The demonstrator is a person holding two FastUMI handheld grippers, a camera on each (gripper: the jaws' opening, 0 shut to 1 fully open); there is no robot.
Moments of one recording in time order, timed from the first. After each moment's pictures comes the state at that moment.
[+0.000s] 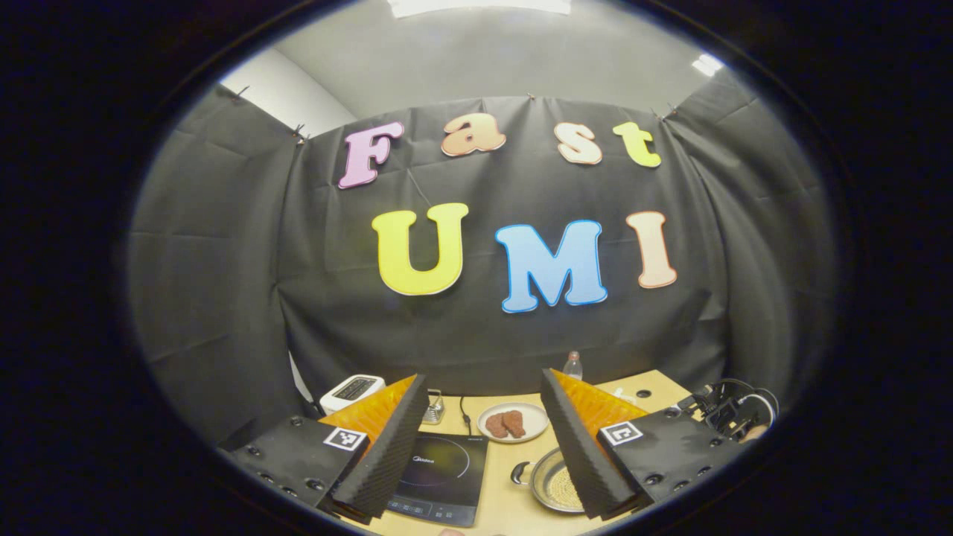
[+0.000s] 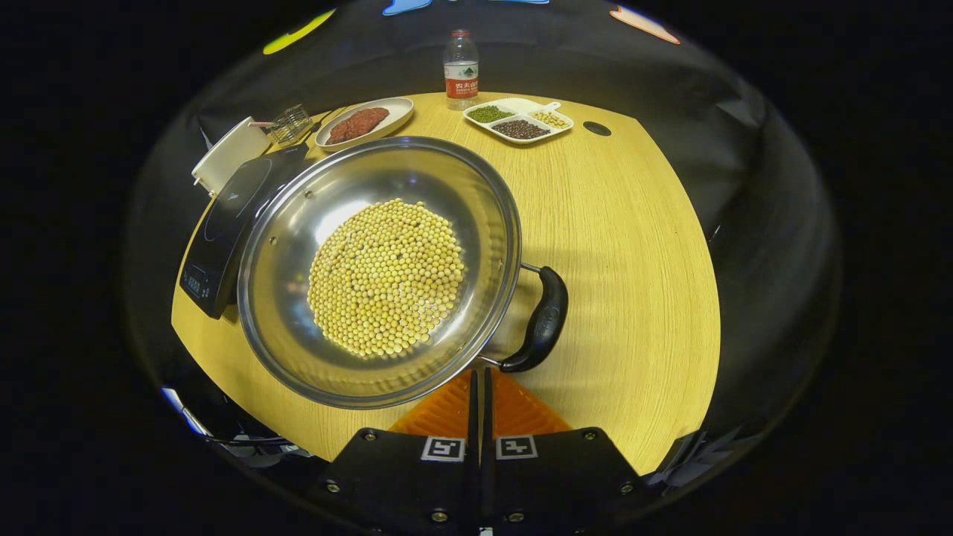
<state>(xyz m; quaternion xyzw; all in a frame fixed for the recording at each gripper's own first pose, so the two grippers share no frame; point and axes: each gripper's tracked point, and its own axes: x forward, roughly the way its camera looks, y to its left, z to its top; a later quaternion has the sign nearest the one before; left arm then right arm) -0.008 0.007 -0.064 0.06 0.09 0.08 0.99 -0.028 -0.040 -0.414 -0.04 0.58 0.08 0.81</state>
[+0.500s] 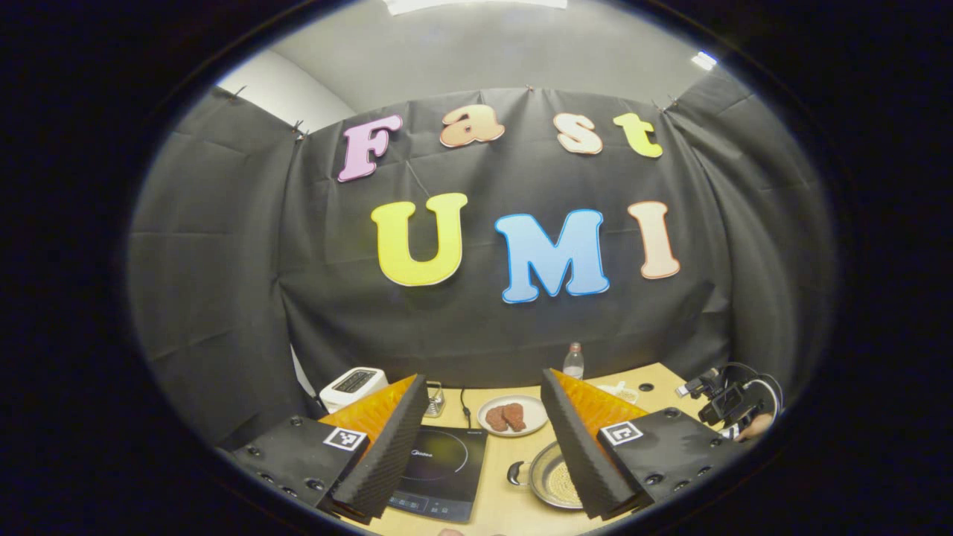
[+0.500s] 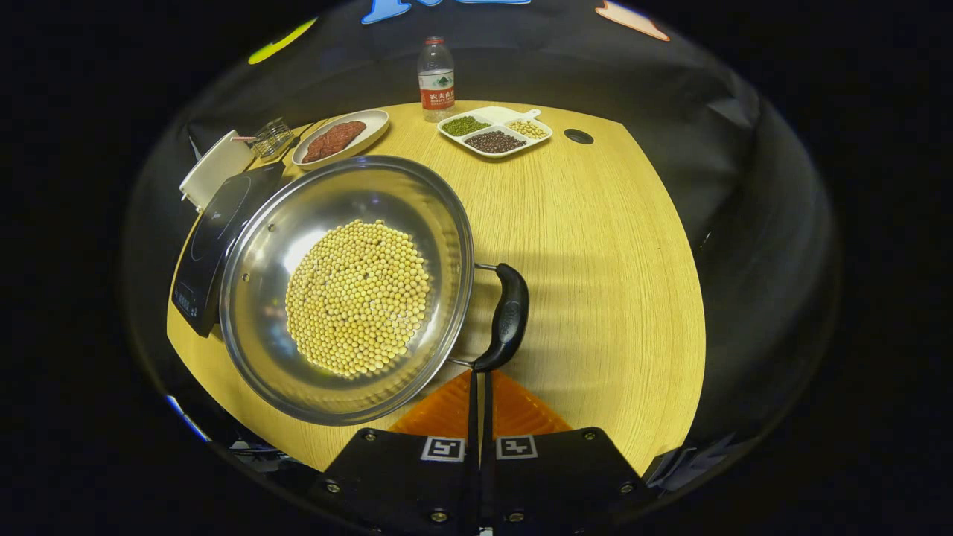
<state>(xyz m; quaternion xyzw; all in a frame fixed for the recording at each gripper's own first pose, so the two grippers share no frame) -0.003 -0.002 -0.082 0.06 0.11 0.09 0.99 0.001 -0.063 -0.415 -0.03 0.57 0.07 0.82</state>
